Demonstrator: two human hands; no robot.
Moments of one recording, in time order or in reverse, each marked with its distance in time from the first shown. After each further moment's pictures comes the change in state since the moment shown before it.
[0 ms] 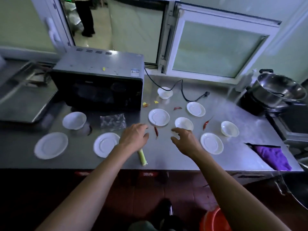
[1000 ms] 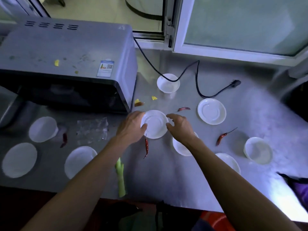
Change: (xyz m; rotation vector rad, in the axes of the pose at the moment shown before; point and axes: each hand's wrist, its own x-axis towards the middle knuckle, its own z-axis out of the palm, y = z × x) left_hand 0.223 -0.013 0.092 -0.056 -0.114 -0.226; right_hand 0.270 0.094 0.030 0.140 -0.233 -0.052
